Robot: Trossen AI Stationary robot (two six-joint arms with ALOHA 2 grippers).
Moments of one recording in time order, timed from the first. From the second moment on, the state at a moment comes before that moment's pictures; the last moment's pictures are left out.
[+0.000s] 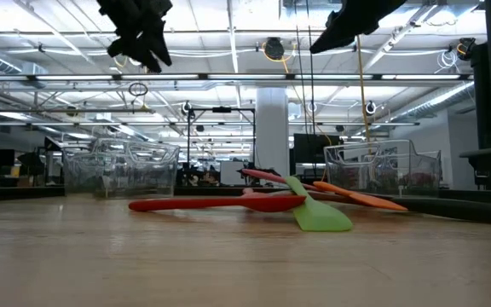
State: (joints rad) left arm 0.46 1.17 1.24 -0.81 -0.15 -0.30; right arm -0.10 1.14 1.03 -0.49 -0.02 -0.22
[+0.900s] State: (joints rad) left arm 0.20 1.17 1.24 -0.68 -0.20 -0.16; right arm 0.16 1.32 1.03 -0.59 -0.11 0.13
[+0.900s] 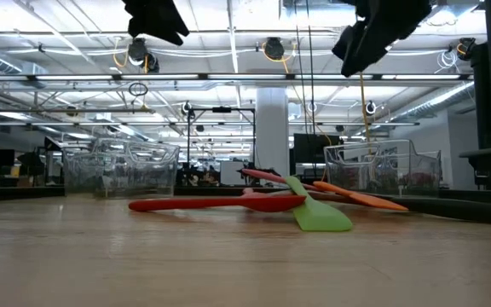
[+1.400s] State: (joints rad) left arm 0.11 1.16 1.05 -0.46 -0.21 -0.19; right arm 0.15 1.36 1.03 -0.79 -0.03 0.23
